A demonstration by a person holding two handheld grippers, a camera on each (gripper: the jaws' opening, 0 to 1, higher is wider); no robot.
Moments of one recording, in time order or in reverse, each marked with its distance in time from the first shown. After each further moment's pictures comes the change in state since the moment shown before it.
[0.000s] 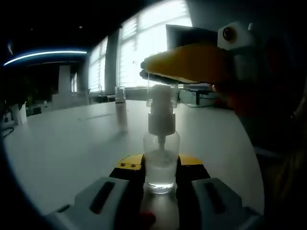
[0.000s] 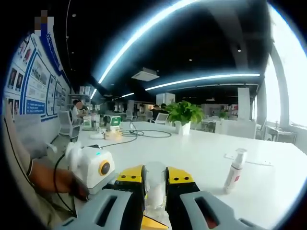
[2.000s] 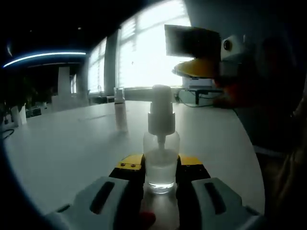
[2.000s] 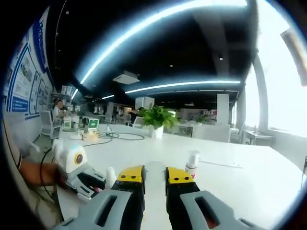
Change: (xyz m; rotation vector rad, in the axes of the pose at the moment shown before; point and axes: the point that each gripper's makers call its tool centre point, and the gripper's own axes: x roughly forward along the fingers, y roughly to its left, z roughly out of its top) left arm -0.005 -0.001 0.002 0.017 -0.010 0.000; right arm -0.059 -0.073 0.000 -0.031 -0.050 -0.206
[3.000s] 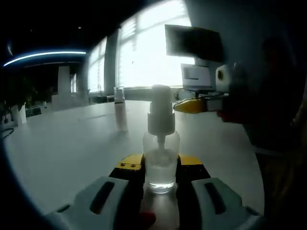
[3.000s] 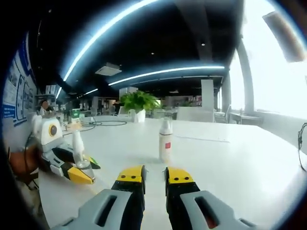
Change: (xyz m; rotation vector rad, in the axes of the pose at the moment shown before) left arm 0.000 0.000 -0.001 -0.005 0.002 0.000; right arm -0.008 -0.049 -0.073 0.075 0.112 -0.126
